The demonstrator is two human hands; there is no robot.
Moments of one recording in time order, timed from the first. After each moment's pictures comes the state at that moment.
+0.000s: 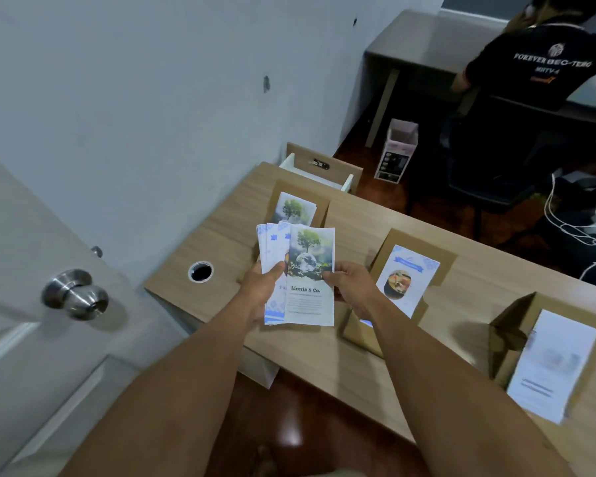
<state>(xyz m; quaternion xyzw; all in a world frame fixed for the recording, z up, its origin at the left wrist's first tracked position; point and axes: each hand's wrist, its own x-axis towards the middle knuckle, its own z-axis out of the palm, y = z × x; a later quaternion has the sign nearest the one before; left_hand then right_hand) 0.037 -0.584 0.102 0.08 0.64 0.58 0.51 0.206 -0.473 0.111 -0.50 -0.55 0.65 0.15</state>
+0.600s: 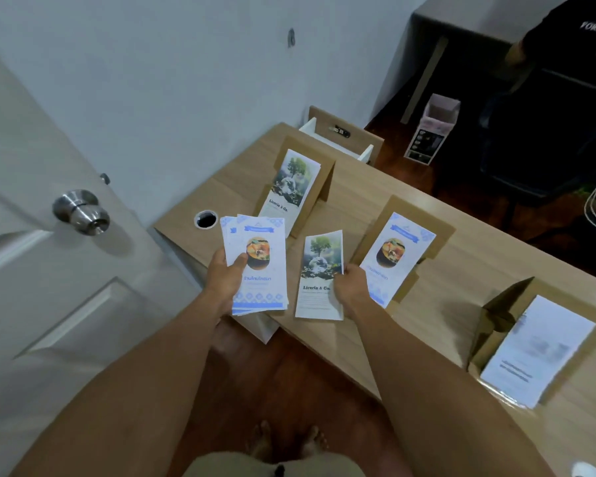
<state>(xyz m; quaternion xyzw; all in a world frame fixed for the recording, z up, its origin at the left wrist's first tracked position) 0.083 -0.665 0.080 0.00 0.73 0.59 0.35 0.270 -0.512 0.076 -0.58 -0.61 0.53 0.12</state>
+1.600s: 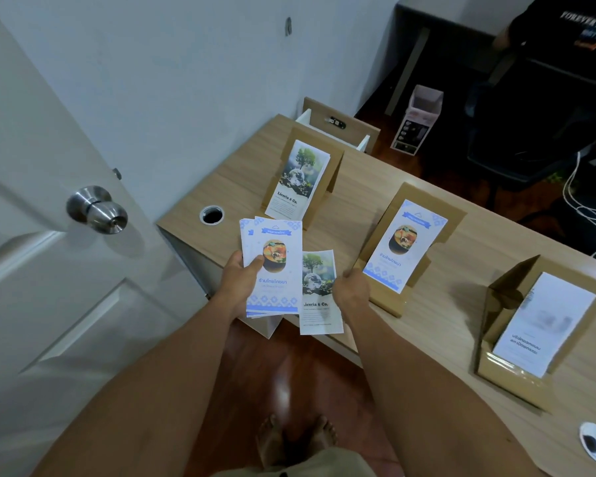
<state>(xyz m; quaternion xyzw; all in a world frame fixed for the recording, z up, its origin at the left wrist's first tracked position) 0.069 -0.692 0.065 0.02 0.69 0.58 0.44 0.246 -0.574 0.075 -0.67 -0.59 0.45 0.09</state>
